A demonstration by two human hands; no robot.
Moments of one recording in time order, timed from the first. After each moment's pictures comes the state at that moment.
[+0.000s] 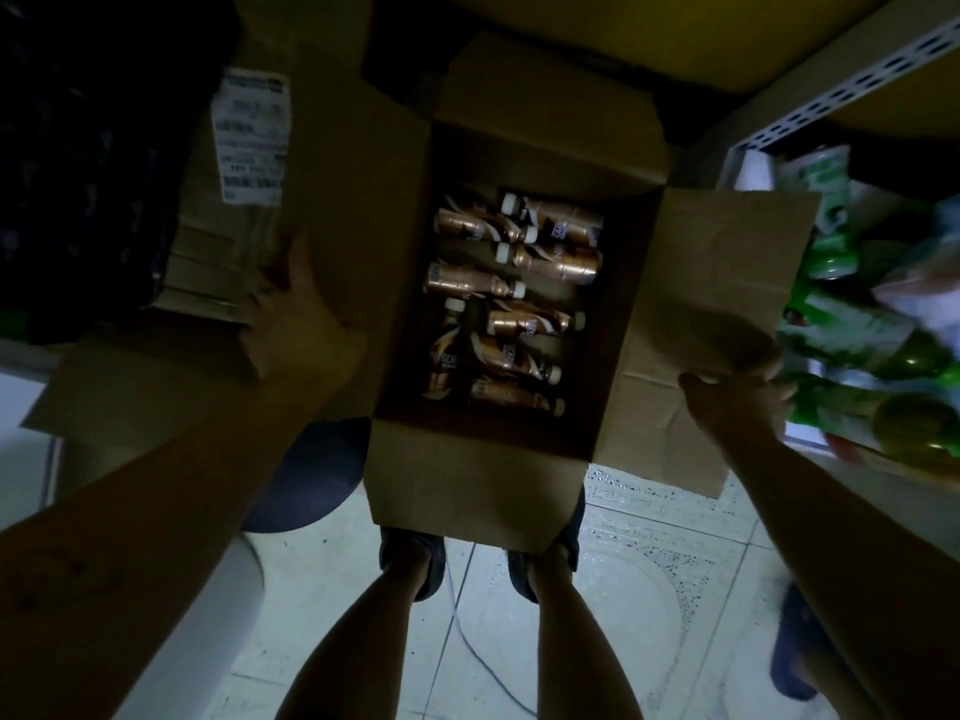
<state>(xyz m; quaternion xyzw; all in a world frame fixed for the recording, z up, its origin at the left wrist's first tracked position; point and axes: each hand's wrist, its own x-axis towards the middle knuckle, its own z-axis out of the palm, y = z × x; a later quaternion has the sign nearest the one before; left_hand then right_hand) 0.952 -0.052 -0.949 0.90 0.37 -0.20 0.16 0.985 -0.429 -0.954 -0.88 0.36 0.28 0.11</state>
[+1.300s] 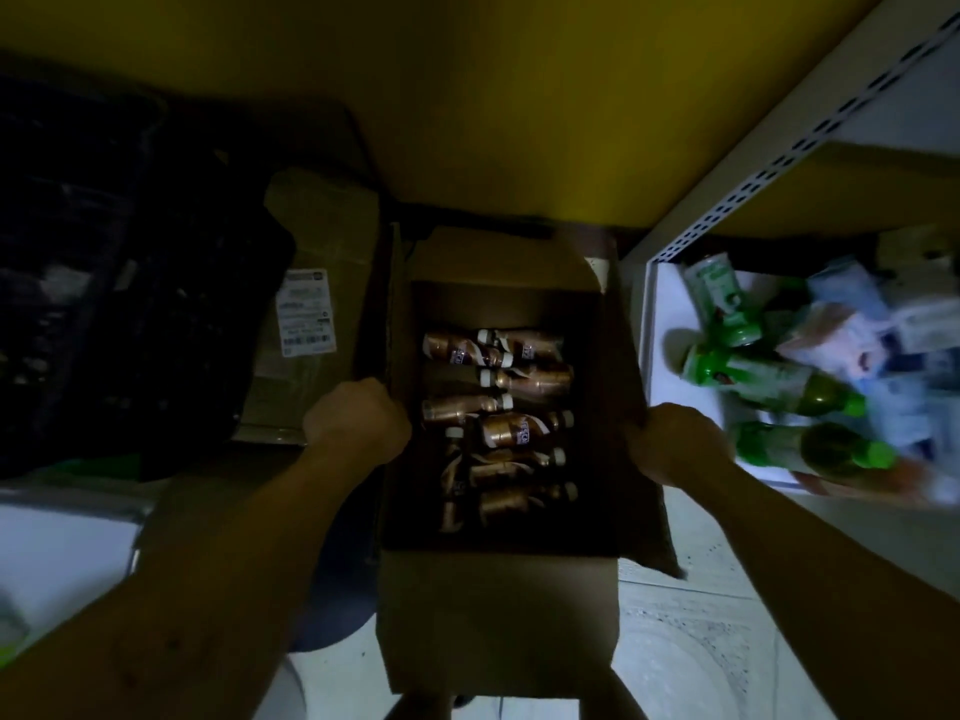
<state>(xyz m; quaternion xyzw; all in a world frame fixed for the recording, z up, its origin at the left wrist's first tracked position) 0.993 -0.076 -0.836 0.90 0.22 -0.35 0.11 1.008 -0.374 -0.835 -0.89 0.13 0.42 0.04</state>
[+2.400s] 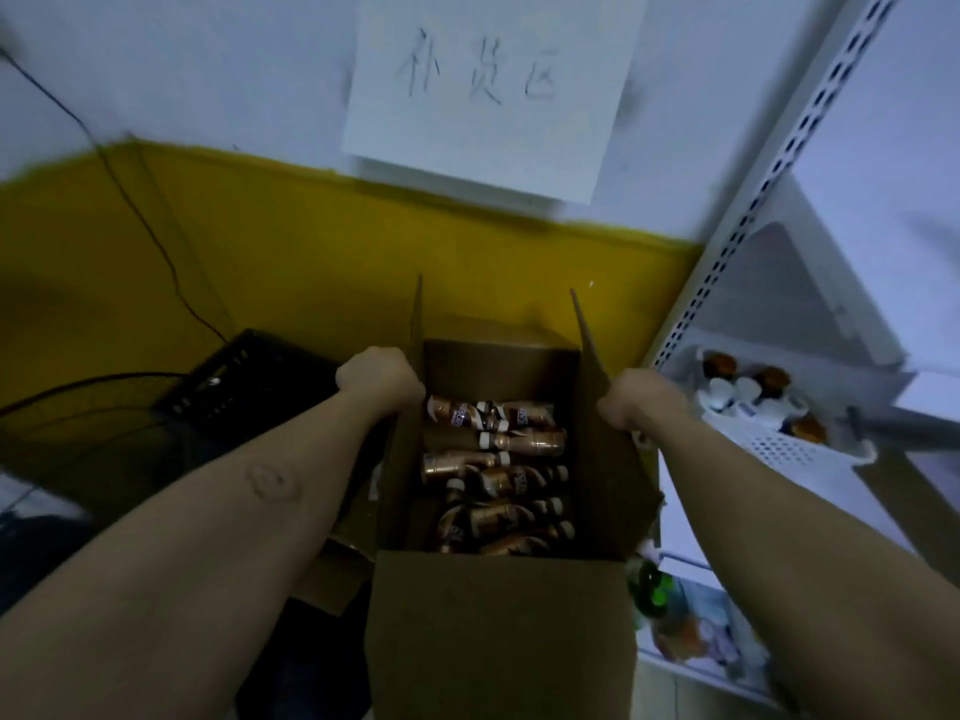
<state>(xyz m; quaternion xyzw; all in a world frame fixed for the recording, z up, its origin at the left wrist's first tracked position) 0.912 -0.116 -0.302 0.96 0.24 -0.12 0.09 0.977 -0.380 -0.298 -0.98 0.00 0.21 0.04</state>
